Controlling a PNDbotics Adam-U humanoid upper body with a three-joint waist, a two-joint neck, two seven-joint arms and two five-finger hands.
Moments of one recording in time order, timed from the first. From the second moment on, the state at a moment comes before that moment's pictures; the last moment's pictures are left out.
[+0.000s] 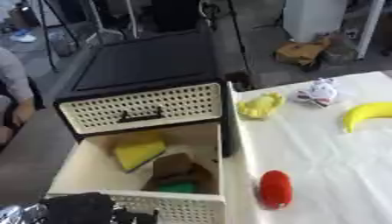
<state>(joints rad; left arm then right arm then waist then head) -0.25 0.88 -0.34 -1.98 -0.44 -0.10 -0.65 -0.35 -0.59 -0.27 -1.98 -0.35 -0.61 -0.32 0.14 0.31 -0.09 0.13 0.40</state>
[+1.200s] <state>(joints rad) -0.27 0.87 -0.34 -1.99 -0.34 -0.12 -0.62 -0.35 -0.59 -0.27 -1.98 -0.35 -0.61 -0.32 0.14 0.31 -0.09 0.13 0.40</state>
